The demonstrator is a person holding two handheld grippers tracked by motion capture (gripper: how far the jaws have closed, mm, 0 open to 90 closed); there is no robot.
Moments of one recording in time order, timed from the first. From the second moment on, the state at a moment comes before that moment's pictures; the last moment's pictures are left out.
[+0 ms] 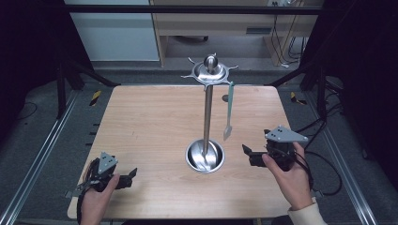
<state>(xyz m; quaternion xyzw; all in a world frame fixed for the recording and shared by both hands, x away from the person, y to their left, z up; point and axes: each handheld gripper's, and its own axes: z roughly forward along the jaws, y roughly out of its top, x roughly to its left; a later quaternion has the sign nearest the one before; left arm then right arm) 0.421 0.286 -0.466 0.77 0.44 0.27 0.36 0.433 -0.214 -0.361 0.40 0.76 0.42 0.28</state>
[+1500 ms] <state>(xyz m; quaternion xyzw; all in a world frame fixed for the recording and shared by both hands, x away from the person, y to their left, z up) 0.420 0.286 -0.466 0.77 0.44 0.27 0.36 0.496 -0.242 -0.465 0.49 0.76 0.36 0.20</state>
